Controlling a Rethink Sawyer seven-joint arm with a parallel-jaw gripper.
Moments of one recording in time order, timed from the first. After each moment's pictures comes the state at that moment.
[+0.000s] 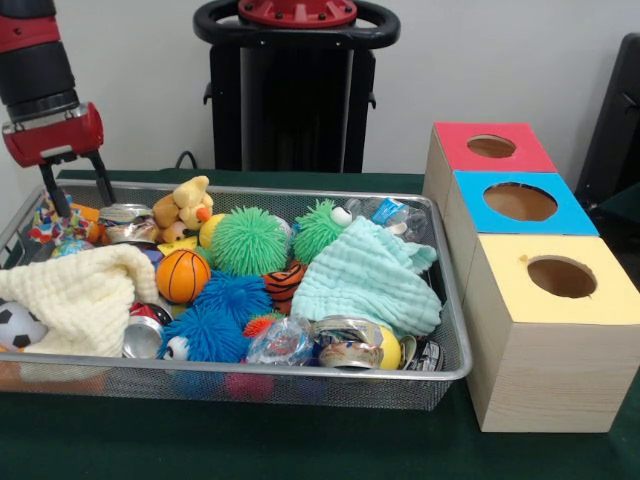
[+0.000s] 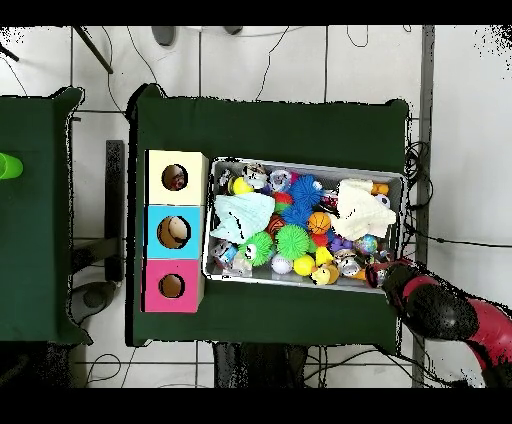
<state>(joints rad) -1.47 -0.48 0.80 1.88 -0.72 0.53 1.29</state>
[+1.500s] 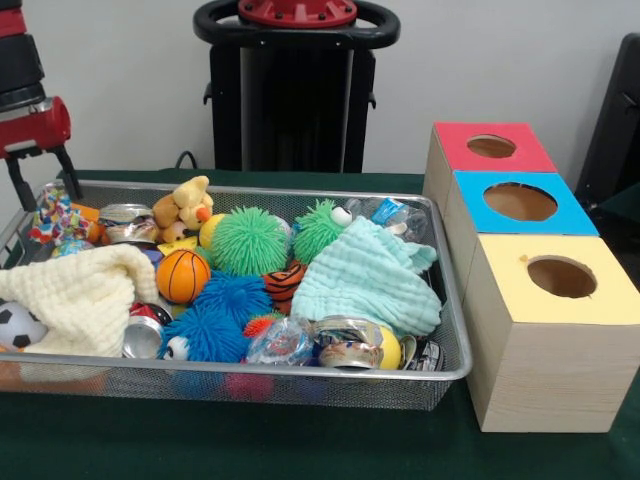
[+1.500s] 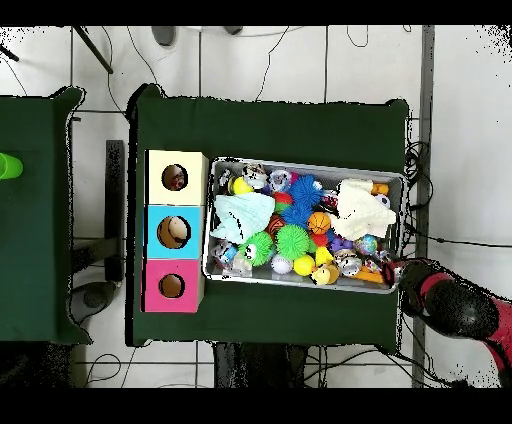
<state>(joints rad) -1.48 -0.50 0.81 1.82 -0.70 0.60 1.29</state>
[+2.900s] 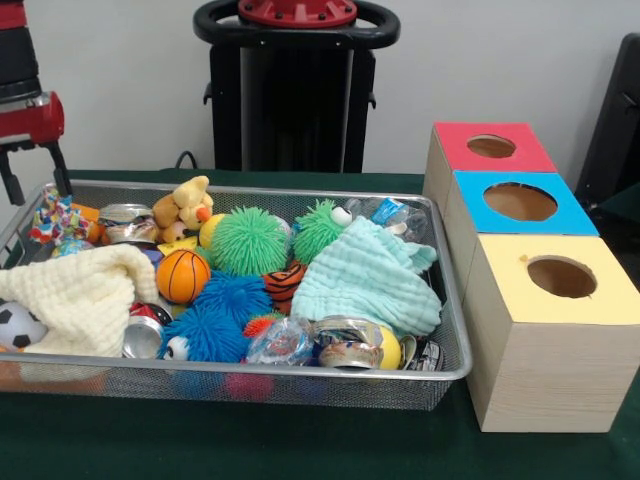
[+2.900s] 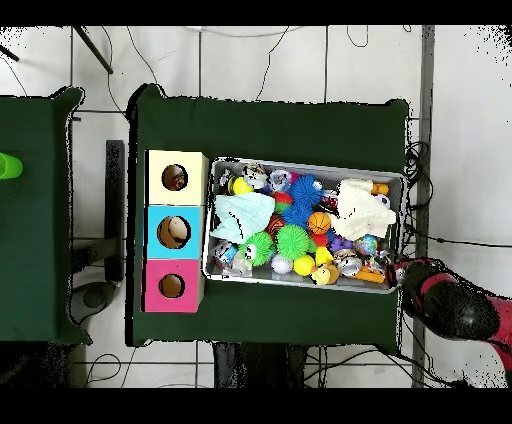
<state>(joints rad) -1.46 -0.56 0.81 1.84 -0.76 0.59 1.29</state>
